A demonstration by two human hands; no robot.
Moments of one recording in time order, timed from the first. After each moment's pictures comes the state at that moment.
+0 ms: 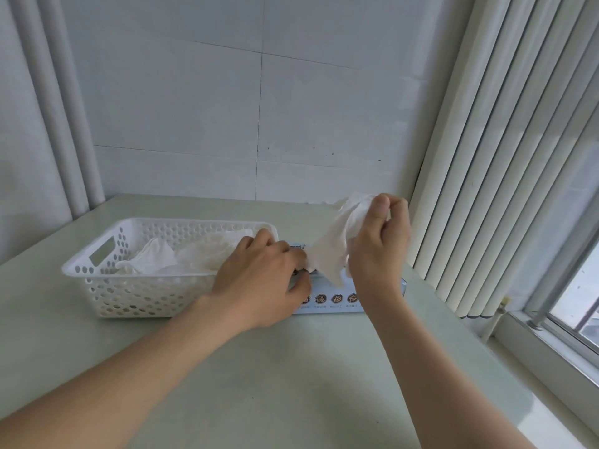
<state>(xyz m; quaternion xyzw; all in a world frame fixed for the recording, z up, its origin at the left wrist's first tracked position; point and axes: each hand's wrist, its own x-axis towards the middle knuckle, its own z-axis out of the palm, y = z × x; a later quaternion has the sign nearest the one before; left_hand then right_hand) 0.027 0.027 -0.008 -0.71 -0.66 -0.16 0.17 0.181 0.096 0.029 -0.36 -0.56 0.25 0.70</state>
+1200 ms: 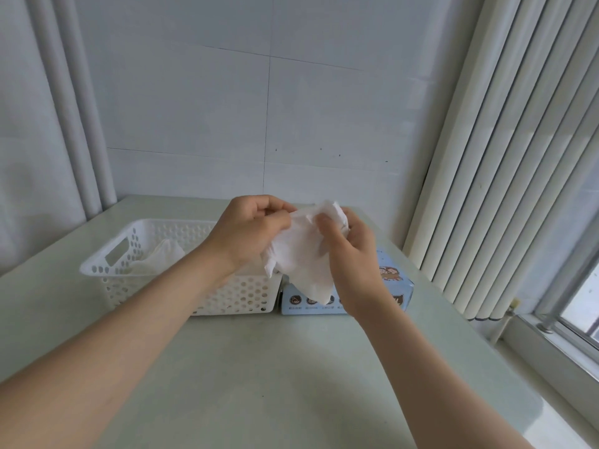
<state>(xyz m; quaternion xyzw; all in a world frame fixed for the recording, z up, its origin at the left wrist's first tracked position) -0.003 0.023 0.049 -0.54 -0.57 -0.57 -0.26 0.165 0.079 0.022 -0.28 -0.64 0.49 0.53</state>
